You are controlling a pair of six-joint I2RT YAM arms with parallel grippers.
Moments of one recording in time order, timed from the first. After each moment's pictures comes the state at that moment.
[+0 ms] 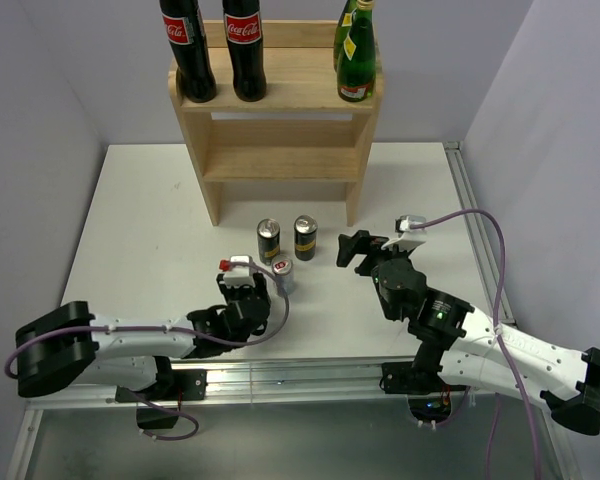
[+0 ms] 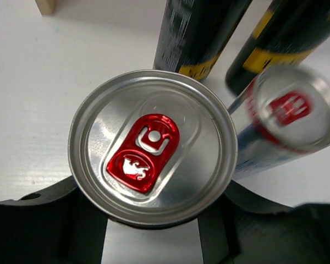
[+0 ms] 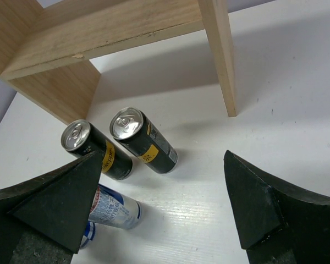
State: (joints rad) left arm -1.21 1.24 0.36 0.29 -1.01 -0.72; right arm 1.02 0.71 0.62 -0.12 0.87 0.55
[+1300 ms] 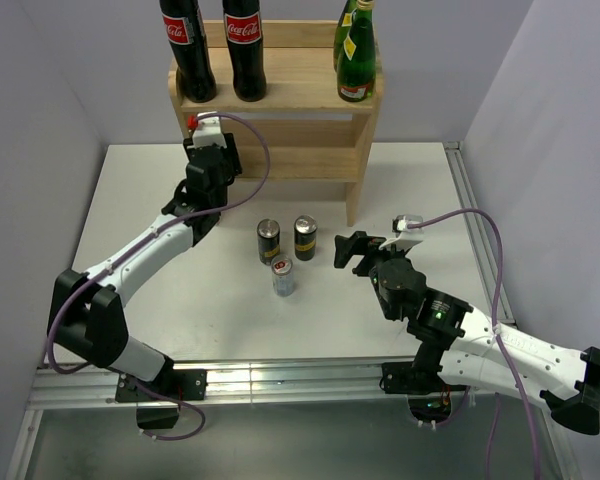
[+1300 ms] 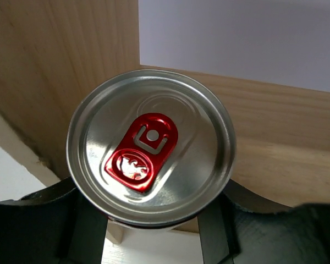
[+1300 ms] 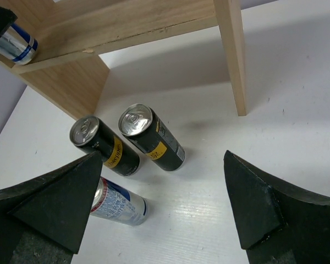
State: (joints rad) left arm -0.50 1.48 1.17 0.23 -0.57 -0.15; right arm 1.02 0.72 0.61 -0.10 0.83 0.54
